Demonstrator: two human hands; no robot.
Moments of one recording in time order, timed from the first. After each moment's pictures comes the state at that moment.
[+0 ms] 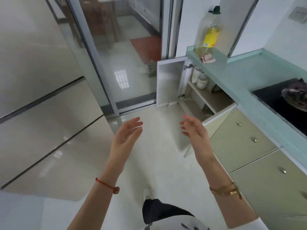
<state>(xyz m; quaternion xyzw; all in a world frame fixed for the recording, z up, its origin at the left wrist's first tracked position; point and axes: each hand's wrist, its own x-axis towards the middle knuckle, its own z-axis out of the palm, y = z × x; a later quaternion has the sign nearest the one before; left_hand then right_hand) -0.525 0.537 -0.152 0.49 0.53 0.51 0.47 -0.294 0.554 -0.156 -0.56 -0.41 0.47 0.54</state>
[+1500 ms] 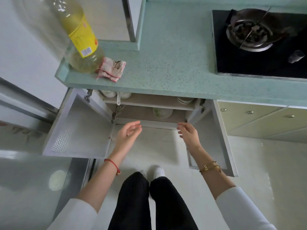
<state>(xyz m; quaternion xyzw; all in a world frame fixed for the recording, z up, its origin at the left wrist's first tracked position) -0.229 1.279 -0.368 0.69 0.35 0.01 0.64 -0.106 1.072 -0.391 -0.78 0.11 0.27 0.55</state>
